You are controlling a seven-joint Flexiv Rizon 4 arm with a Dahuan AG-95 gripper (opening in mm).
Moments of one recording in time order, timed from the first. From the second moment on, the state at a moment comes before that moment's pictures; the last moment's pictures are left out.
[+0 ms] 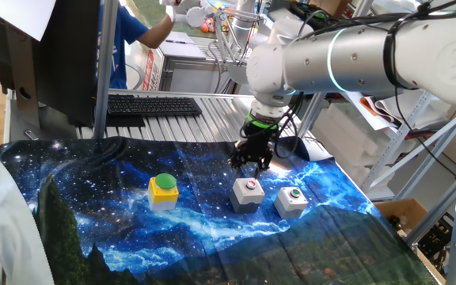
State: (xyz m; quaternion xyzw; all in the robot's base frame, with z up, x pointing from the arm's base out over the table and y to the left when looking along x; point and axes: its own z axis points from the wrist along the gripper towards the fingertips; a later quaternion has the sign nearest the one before) arm 0.636 -0.056 0.118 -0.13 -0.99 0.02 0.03
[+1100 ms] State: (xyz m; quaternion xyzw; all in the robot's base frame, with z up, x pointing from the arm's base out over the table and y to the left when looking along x) arm 0.635 -0.056 0.118 -0.13 -0.99 0.02 0.03
